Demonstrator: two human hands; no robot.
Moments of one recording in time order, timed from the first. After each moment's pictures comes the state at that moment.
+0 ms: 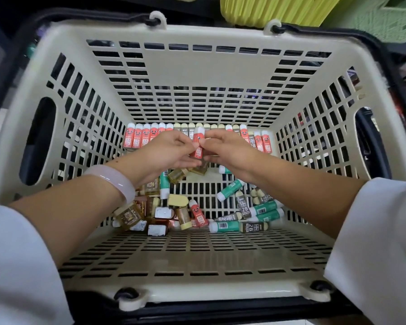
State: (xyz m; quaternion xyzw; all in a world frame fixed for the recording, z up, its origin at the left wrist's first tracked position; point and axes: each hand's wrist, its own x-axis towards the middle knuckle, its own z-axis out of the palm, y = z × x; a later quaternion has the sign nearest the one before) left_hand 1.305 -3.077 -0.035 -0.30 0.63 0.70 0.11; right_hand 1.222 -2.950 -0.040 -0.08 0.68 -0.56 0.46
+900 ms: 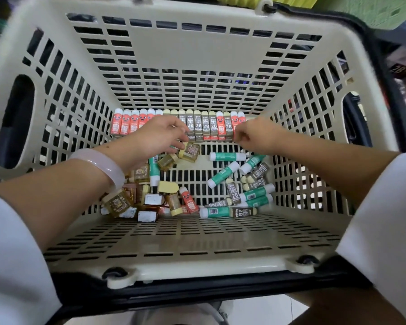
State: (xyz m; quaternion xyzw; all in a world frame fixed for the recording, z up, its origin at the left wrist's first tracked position) left_hand 1.305 -3.077 -0.035 -0.26 0.74 0.60 0.12; right_hand 1.170 -2.897 -0.028 -0.39 0.88 0.04 0.26
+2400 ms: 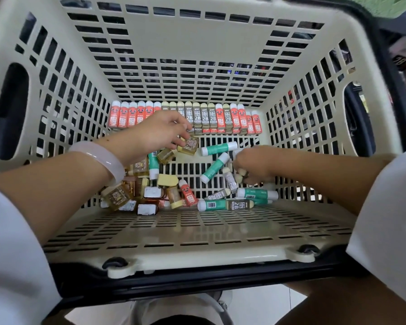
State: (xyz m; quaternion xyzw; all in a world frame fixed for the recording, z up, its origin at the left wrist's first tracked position) left_hand 1.308 -3.073 -0.035 -0.23 0.77 0.58 0.15; right_hand 1.207 -2.876 -0.047 -0.51 0.75 0.21 0.37
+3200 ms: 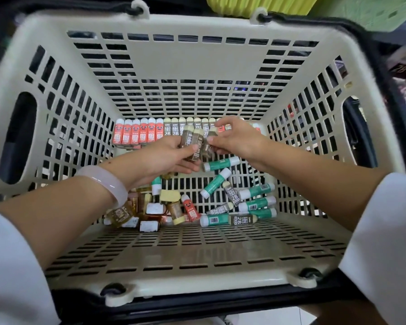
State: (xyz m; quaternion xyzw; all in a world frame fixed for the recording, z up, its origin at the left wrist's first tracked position) left_hand 1.311 -3.065 -0.036 -0.23 0.66 0.69 0.20; right_hand 1.204 -2.923 -0.028 -0.11 0.79 -0.45 0.41
